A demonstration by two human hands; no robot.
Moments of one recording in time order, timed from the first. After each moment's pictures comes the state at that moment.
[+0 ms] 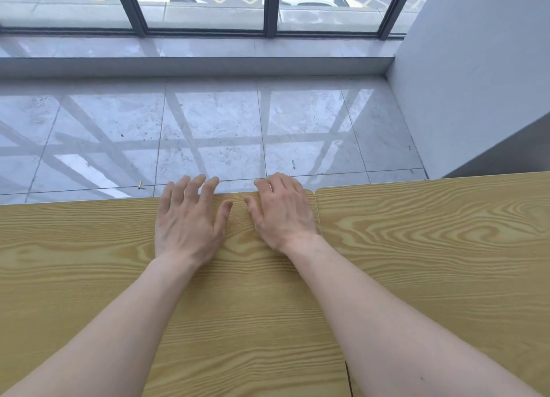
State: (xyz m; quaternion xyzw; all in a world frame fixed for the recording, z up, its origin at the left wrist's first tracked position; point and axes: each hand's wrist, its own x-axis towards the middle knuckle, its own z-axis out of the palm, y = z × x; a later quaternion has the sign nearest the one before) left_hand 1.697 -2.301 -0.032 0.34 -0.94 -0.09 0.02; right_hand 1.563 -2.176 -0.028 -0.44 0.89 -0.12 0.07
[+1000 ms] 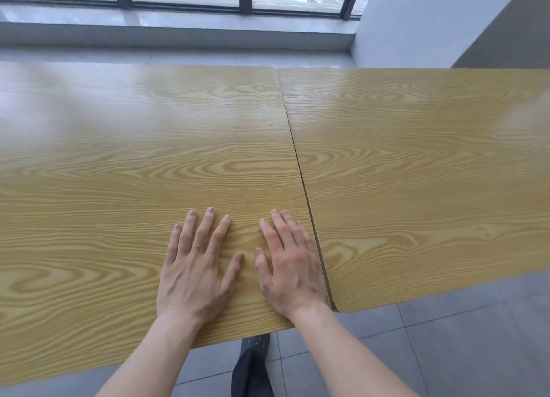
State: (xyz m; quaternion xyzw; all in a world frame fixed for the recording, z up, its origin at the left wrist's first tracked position) left_hand 2.003 -2.005 -0.052 0.27 -0.96 -0.10 -0.01; right_hand 1.889 -1.860 -0.052 -0.38 0.91 -0.17 0.03
